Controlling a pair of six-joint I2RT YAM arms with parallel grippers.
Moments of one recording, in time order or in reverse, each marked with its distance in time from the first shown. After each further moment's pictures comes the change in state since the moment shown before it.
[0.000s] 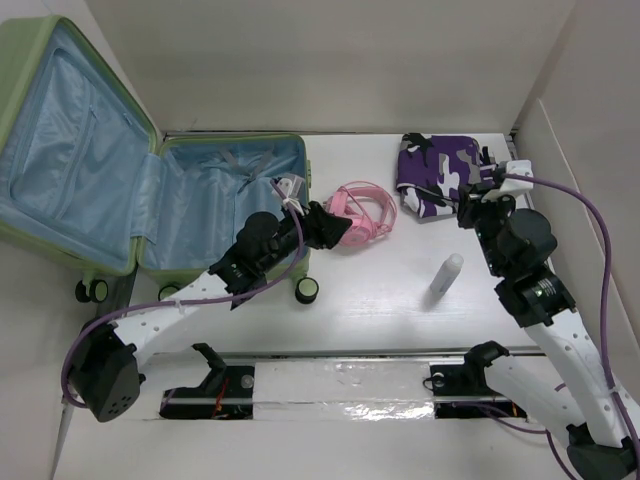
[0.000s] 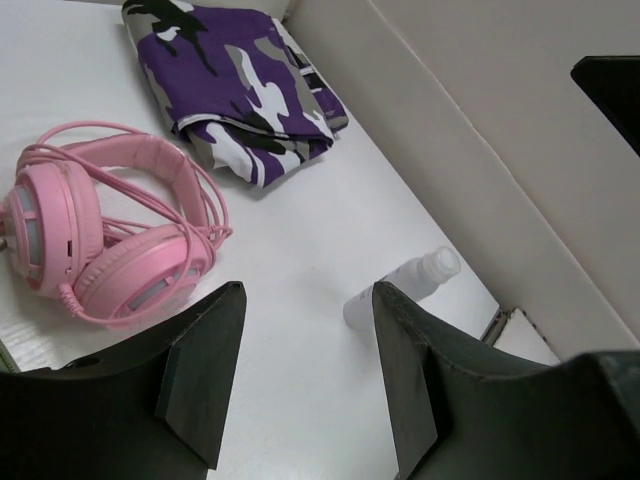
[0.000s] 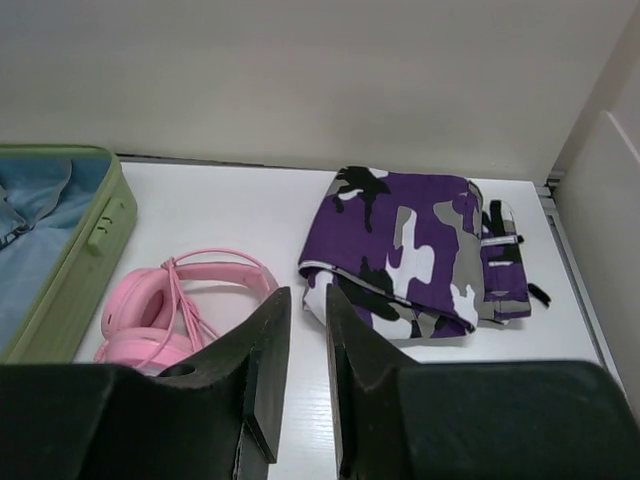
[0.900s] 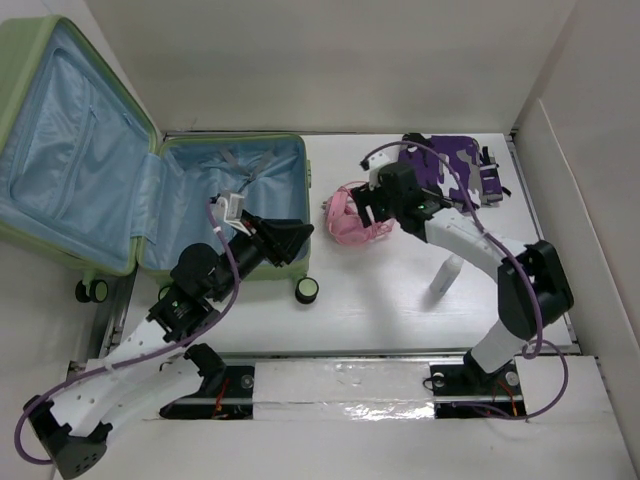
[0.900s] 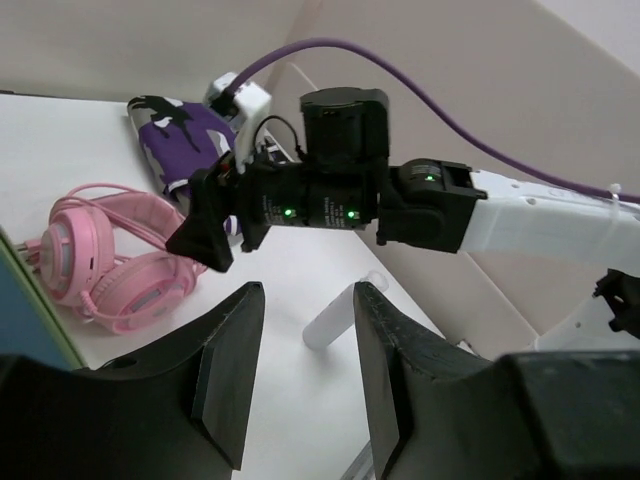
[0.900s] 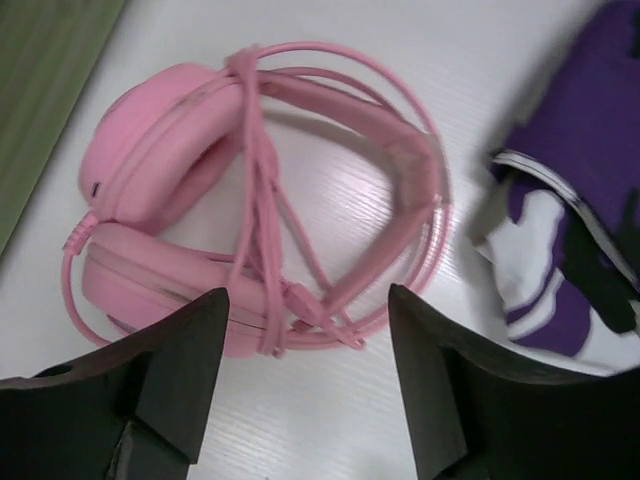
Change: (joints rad) left arm -0.004 -0.434 -0.048 -0.199 -0.040 -0.020; right arm 0.084 0.872 0.251 -0.010 -0.253 -0.037
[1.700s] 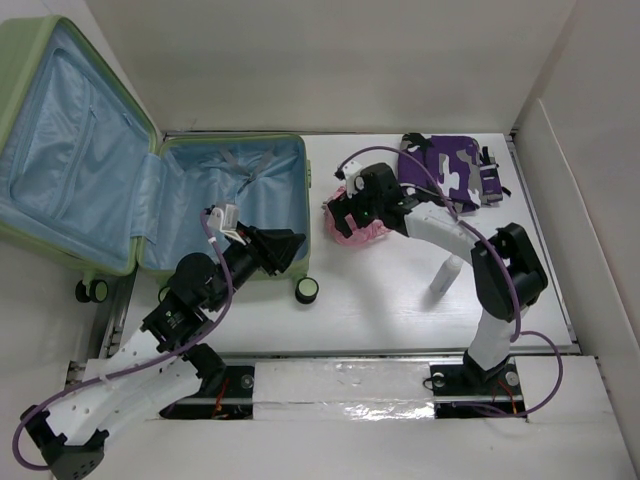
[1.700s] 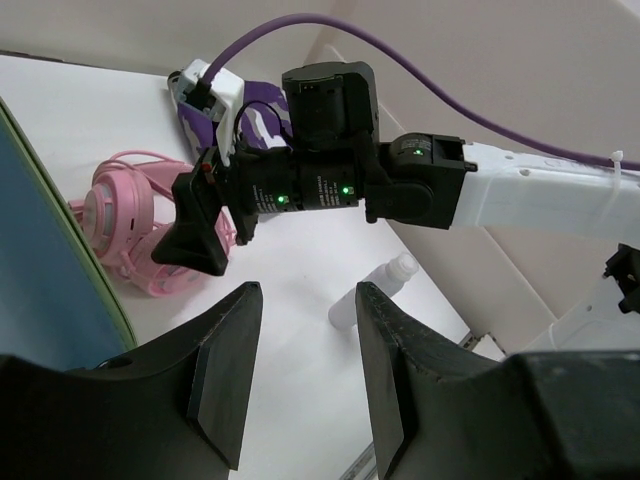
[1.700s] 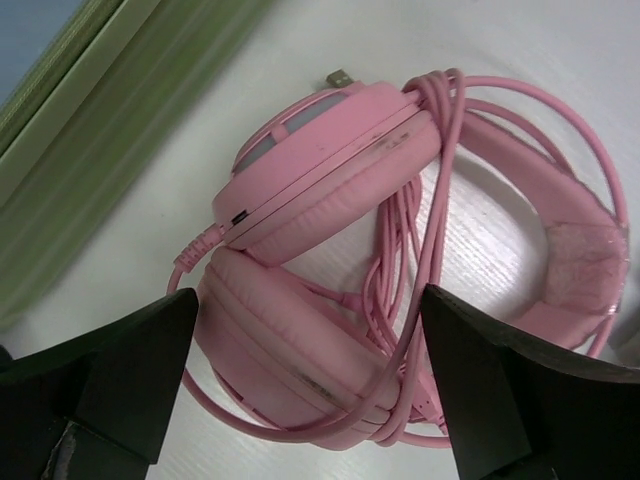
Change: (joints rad) left arm -0.010 -0.106 -0.051 -0.127 -0.073 0.006; right arm 0.065 0.197 0.119 -0.001 -0.194 -0.084
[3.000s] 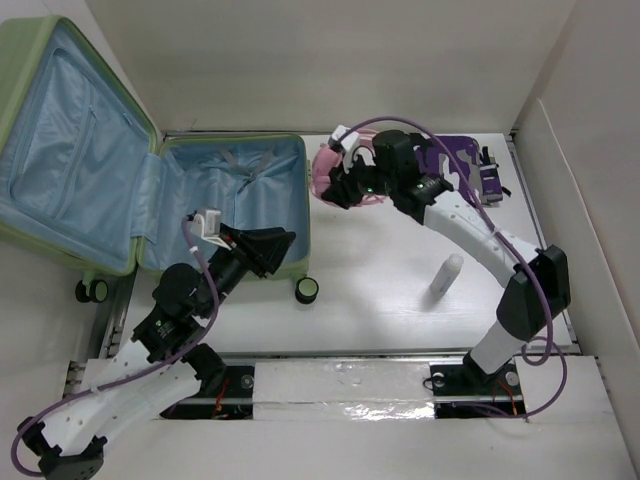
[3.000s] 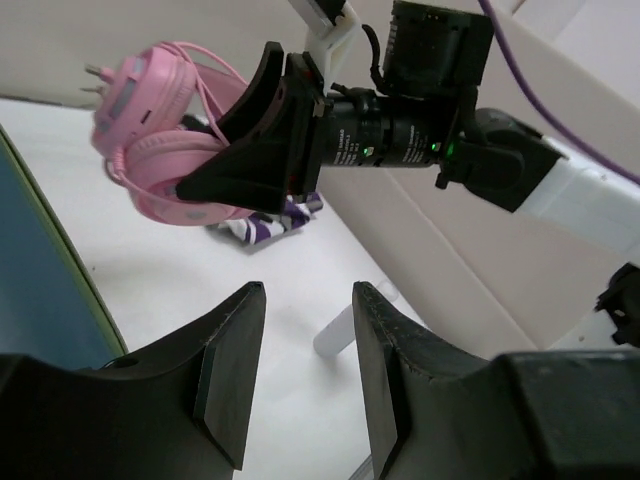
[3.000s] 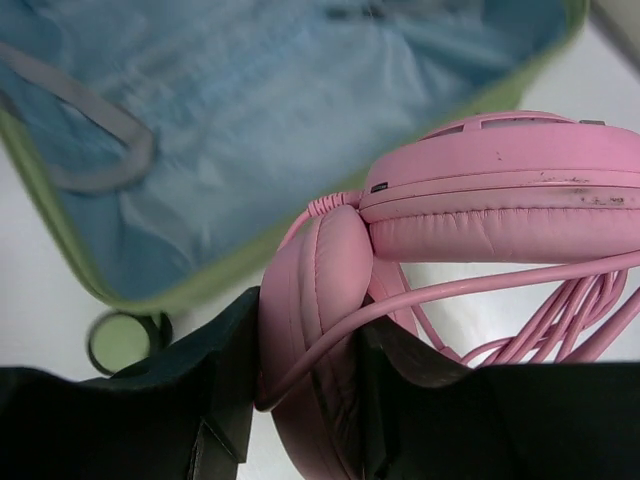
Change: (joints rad) left arm 0.000 -0.066 -0.015 0.028 -0.016 -0.008; right arm -0.002 -0.164 0.160 -0.125 -0.330 -0.091
